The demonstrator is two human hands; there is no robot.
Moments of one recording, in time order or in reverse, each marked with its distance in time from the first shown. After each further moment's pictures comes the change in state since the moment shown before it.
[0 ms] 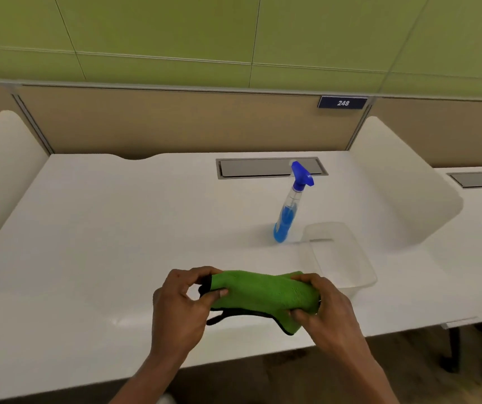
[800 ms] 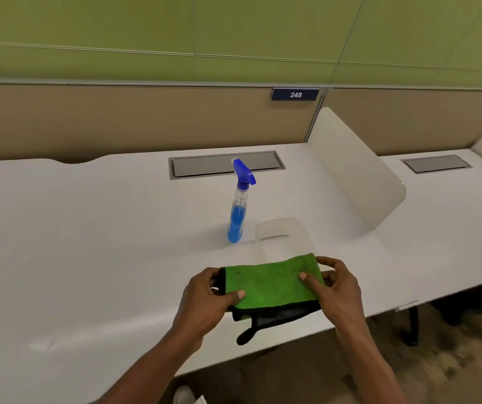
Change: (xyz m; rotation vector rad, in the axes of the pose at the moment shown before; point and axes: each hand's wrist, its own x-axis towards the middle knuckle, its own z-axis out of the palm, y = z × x) left_hand 0.010 0.030 0.150 -0.145 -0.448 -0.383; right_hand 0.051 0.122 -0.078 0.368 0.271 0.305
